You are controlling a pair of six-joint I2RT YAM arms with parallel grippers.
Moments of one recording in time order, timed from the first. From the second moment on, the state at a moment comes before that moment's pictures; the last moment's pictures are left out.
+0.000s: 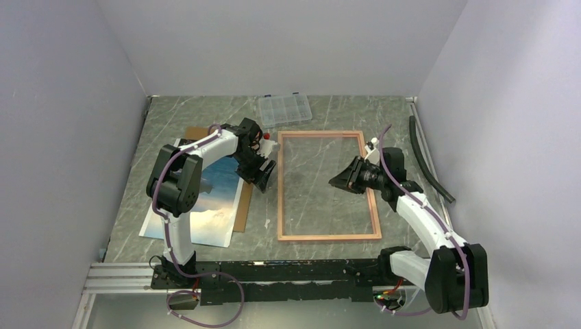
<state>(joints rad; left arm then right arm) -0.44 1.95 1.40 -0.84 0.37 0.22 0.13 1.08 0.61 -0.21 -0.67 0.72</state>
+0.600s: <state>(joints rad) -0.44 1.96 1.39 -0.84 0.42 0.22 0.15 1.18 0.47 0.01 -0.71 0.82</state>
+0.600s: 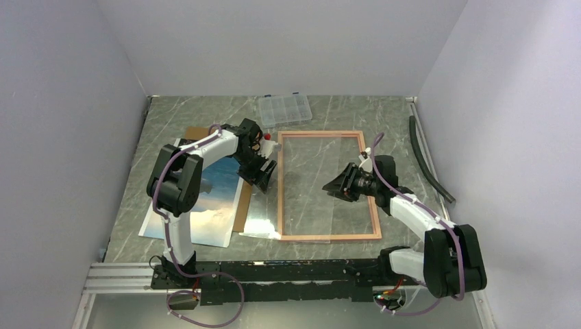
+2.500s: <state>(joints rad) -0.52 2.10 1.57 -0.74 0.39 0.01 0.01 1.04 1.15 -0.79 -0.58 0.49</state>
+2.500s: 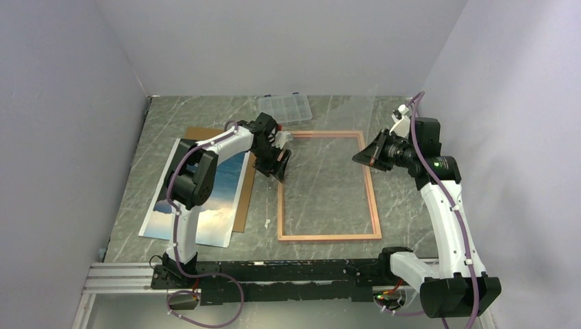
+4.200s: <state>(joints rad) -0.39 1.93 1.46 -0.73 0.22 -0.08 0.23 1.15 1.08 -0.63 -0.57 0.60</state>
